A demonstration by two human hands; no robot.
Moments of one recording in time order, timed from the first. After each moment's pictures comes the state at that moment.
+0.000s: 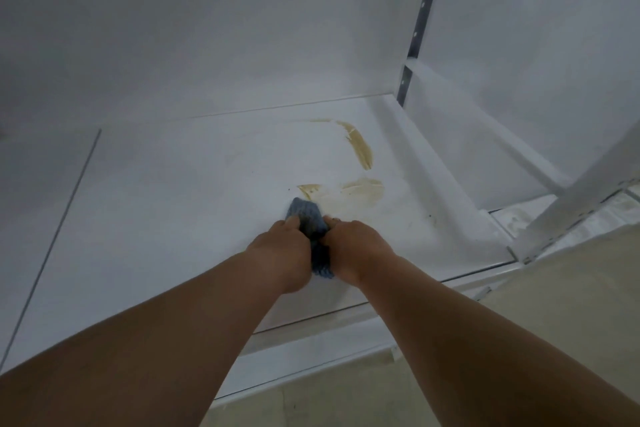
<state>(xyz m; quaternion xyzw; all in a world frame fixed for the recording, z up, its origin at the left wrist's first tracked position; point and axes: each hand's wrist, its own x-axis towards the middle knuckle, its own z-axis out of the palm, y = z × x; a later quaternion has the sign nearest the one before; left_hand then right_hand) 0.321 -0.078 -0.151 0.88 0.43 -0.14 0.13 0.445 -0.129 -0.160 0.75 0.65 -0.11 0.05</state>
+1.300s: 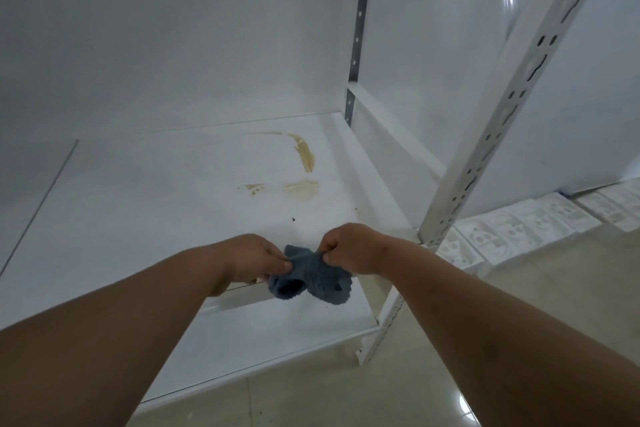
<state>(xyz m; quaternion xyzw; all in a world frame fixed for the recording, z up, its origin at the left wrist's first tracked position) 0.334 -0.181 -0.081 0.75 0.47 -0.06 0.46 0.502 -0.268 -0.061 0.73 0.63 -0.27 0.00</state>
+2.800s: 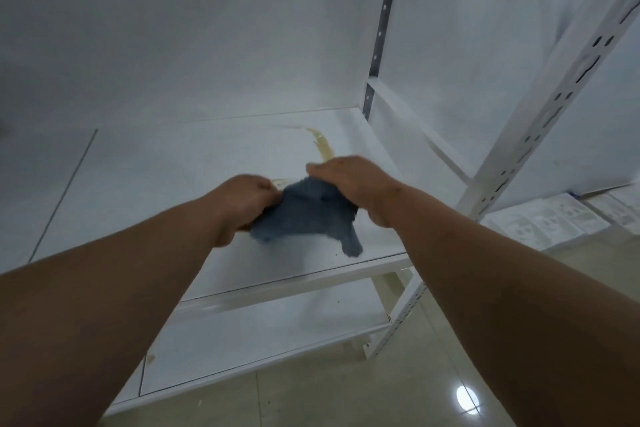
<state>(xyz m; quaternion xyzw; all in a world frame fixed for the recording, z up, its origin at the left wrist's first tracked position) 0.314 -0.131 -0.040 0.70 0.50 0.14 0.49 0.468 -0.216 -0.001 0.76 0.50 -0.33 -0.27</state>
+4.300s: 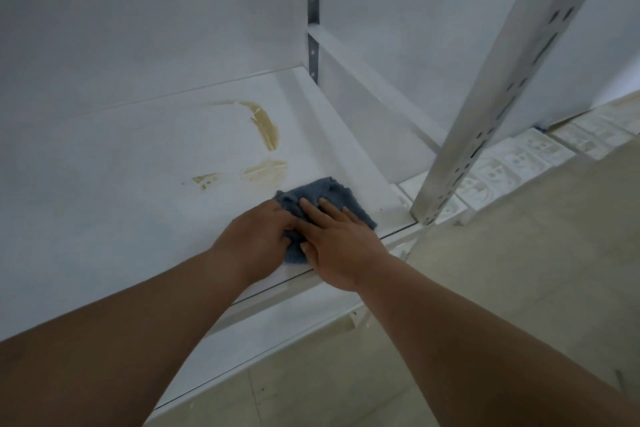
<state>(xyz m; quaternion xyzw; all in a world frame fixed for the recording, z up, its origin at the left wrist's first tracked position) 0.415 -0.129 -0.149 0.95 0.28 0.03 0.15 0.548 -0.232 -0.175 0.76 0.64 -0.12 -0.04</state>
